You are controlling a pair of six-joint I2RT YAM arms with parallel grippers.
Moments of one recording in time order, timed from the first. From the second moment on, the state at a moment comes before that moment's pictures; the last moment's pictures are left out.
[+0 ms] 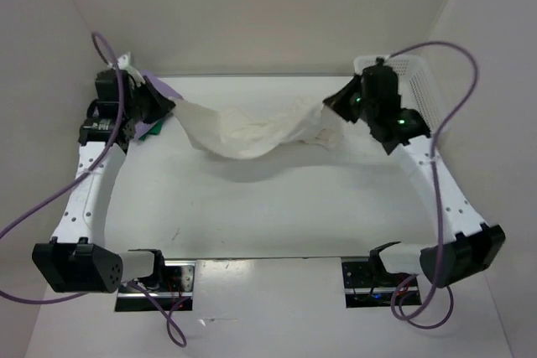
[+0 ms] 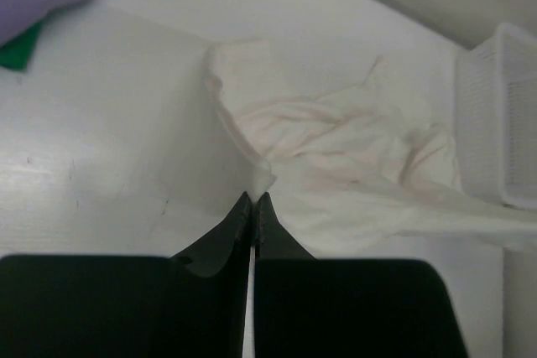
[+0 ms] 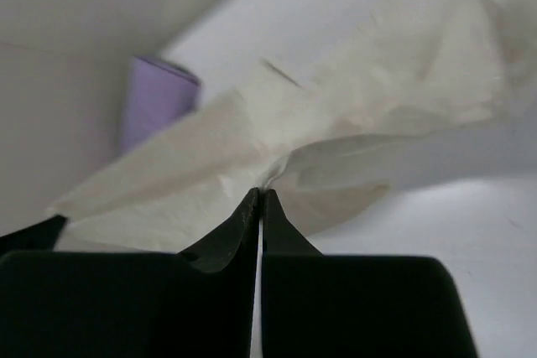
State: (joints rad) left arm 0.02 1.25 1.23 -0.53 0.19 -0.51; right arm 0.31 1.31 1.25 -0.57 0.00 0.90
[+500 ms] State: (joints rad) left arm 0.06 1.33 2.25 -0.71 0.11 -0.50; right arm 0.32 1.34 2.50 -0.84 0.20 0.70
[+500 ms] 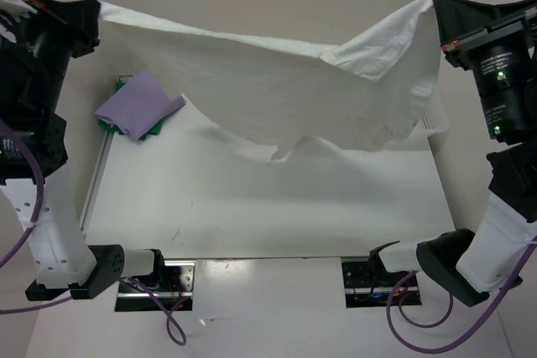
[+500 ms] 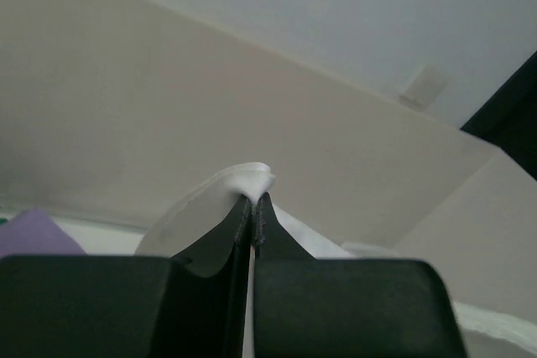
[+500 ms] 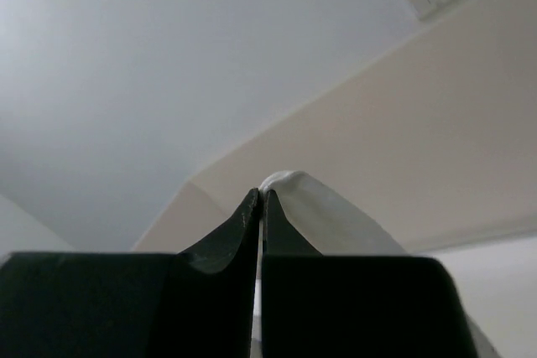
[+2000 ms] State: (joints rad) left arm 0.24 1.51 1.67 -0.44 0.21 -0.50; right arm 0.25 1.40 1.75 -0.49 0.20 0.67
